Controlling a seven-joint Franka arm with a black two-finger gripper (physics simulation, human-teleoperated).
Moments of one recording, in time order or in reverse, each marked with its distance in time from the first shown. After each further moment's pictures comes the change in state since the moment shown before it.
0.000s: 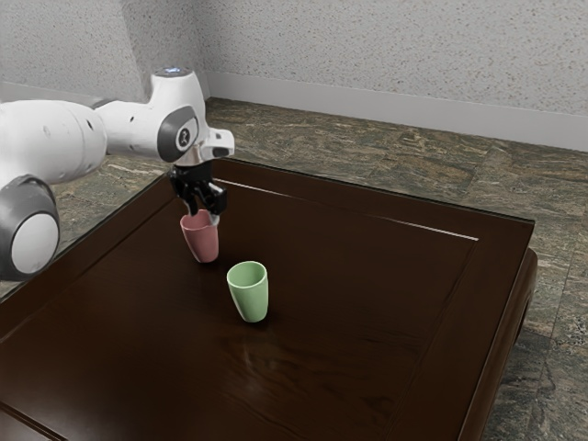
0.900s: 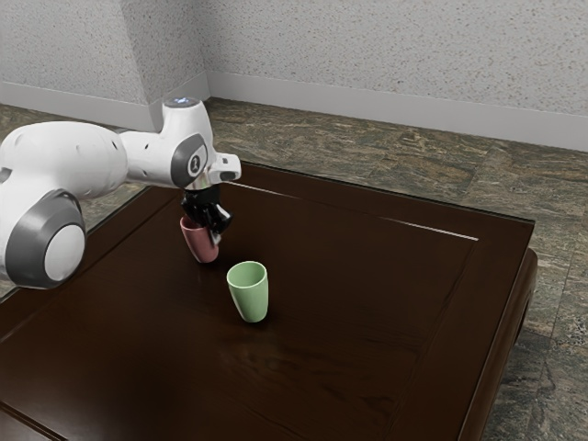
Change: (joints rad) arm 0.017 0.107 -0.002 0.021 -0.061 0.076 0.018
